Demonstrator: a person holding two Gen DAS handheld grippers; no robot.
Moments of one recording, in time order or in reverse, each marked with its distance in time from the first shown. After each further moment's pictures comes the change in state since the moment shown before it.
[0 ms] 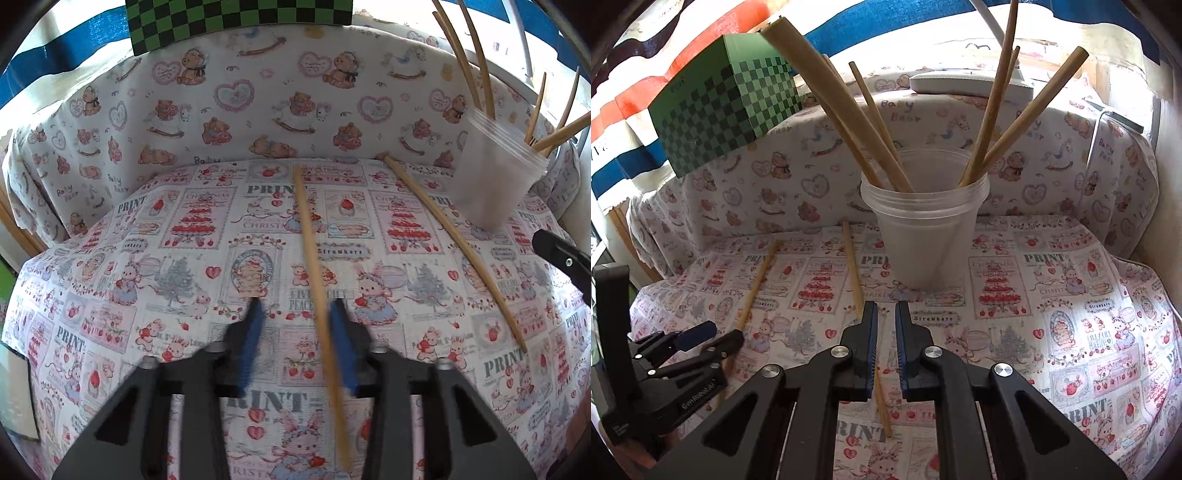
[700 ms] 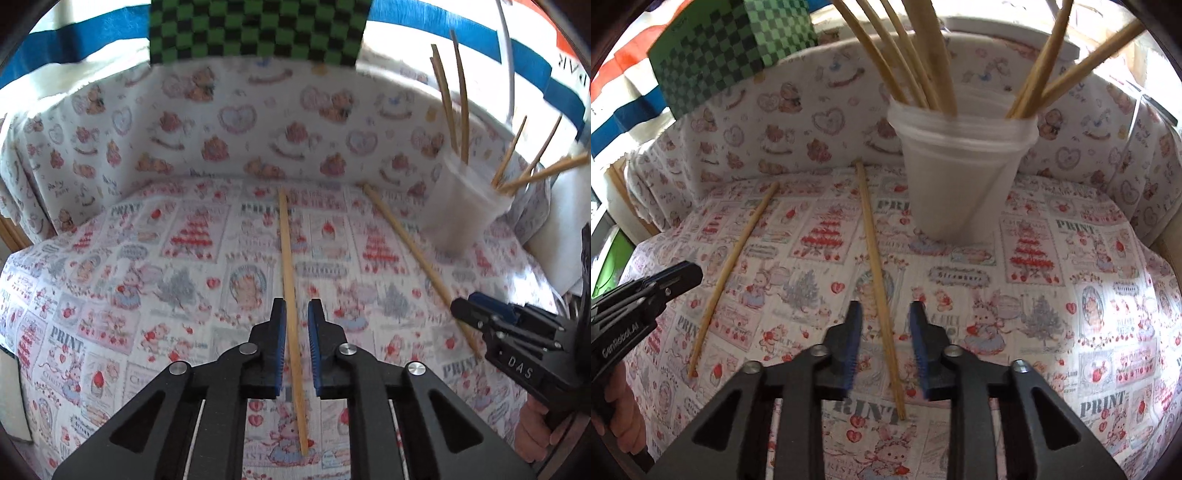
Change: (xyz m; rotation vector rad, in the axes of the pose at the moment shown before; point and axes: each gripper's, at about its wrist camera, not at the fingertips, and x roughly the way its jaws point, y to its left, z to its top) left arm -0.025 0.021 0.007 -0.050 -0.012 -0.134; right arm 0.033 0.011 -0.012 -0.061 0.192 0.017
